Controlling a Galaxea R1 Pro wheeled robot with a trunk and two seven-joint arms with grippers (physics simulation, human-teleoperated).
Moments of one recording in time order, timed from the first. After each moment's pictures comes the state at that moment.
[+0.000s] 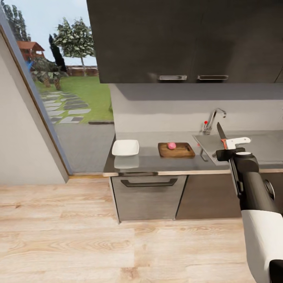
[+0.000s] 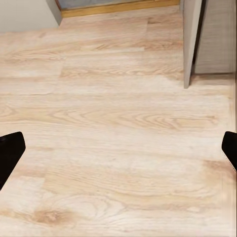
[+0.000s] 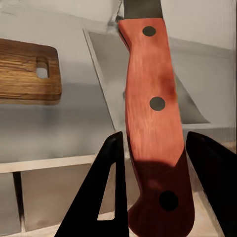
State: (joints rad) left arm -0.26 0.03 -0.15 0.08 0.10 -0.97 0.29; right arm -0.86 -0.18 -0.14 -1.33 0.36 0.85 0.12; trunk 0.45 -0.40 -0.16
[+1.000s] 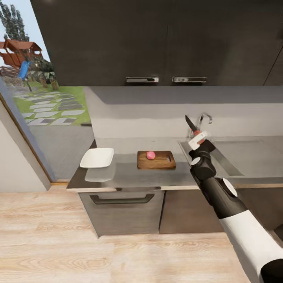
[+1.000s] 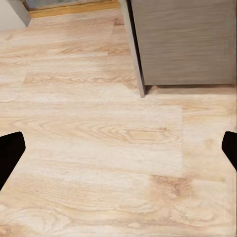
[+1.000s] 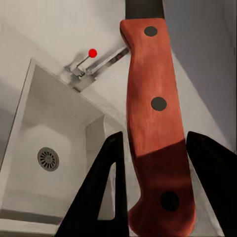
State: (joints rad) left arm -0.26 0.03 -0.15 0.08 0.10 -0.91 0.29; right arm -0.86 -0.13 0.33 -1.33 0.66 0.84 -0.03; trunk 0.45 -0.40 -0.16
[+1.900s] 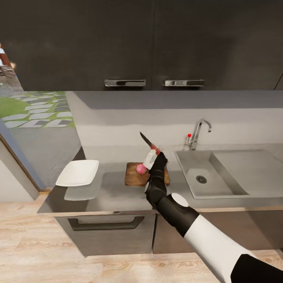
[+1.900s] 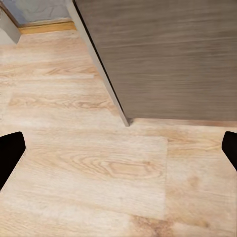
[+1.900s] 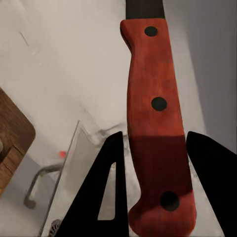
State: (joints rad) left arm -0.26 0.04 -0.15 0.07 0.11 -0.91 0.30; right arm -0.86 0.10 0.75 -1.04 0.66 0.83 -0.27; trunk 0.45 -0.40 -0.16
